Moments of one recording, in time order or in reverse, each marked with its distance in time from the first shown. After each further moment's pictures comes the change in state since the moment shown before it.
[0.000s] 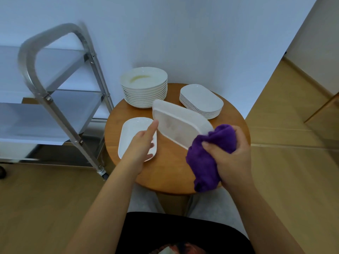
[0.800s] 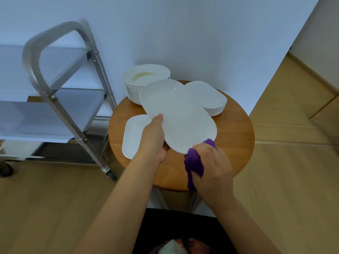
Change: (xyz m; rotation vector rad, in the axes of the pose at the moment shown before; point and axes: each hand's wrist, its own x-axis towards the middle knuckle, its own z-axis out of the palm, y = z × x) left_hand -0.023 0.022 0.027 -0.540 -0.009 -0.001; right_hand -0.035 0.031 0.019 -0.870 -0.044 -0.744
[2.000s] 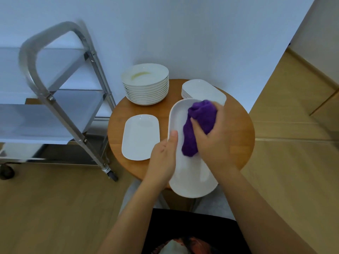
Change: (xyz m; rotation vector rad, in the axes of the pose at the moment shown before) left_hand -0.014 -0.042 -0.018 0.649 -0.092 0.290; right_hand 0.069 -0.001 -0.002 0.215 0.024 0.488
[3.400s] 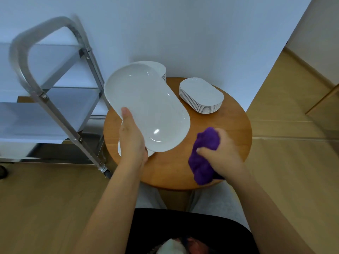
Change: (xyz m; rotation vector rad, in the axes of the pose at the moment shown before) left_hand 0.040 0.016 -0.032 -0.531 0.332 0.055; right_hand -0.005 0.043 -0.020 0.156 -0.412 0.490
